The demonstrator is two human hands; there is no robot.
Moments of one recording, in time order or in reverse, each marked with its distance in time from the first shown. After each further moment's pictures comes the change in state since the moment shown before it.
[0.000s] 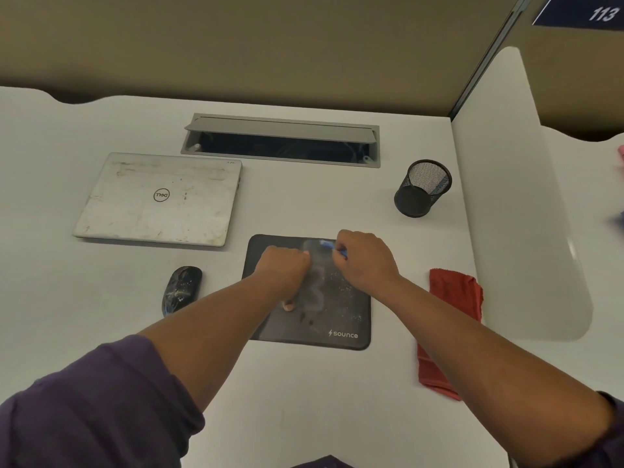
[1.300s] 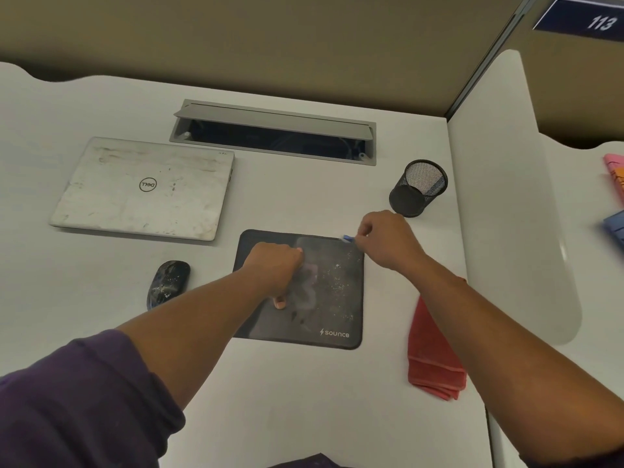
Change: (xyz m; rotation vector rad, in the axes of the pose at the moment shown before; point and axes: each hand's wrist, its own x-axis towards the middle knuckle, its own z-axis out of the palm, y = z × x) left_hand 0.006 -0.012 0.010 -0.103 -0.002 0.034; right_hand 0.021 0.034 -0.043 0.030 -0.118 0.190
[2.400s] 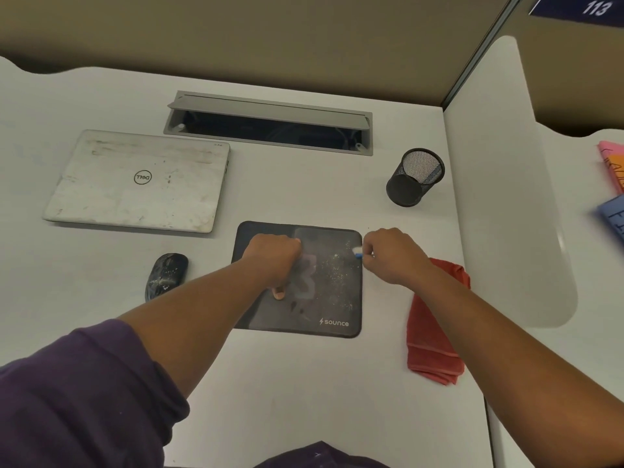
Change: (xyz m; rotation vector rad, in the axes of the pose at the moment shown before) left_hand -0.001 0.002 0.000 -0.008 -0.006 -0.012; right_hand -0.036 0.018 0.015 -0.178 -0.156 -0.043
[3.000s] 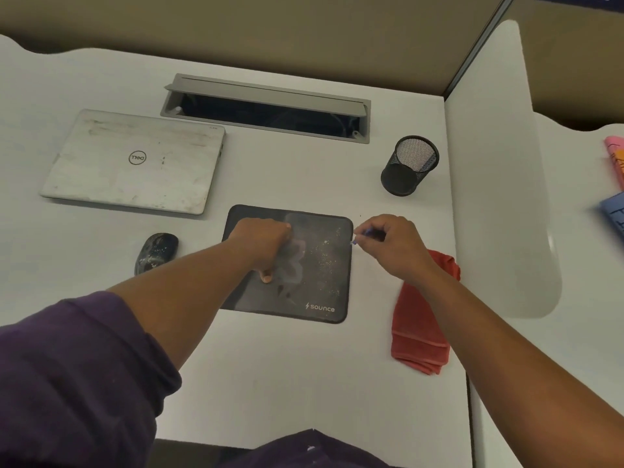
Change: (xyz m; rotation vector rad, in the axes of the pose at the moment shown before) left_hand -0.007 0.005 -0.004 -0.070 -0.008 -0.021; right_hand -0.024 0.020 0.000 0.586 0.217 -0.067
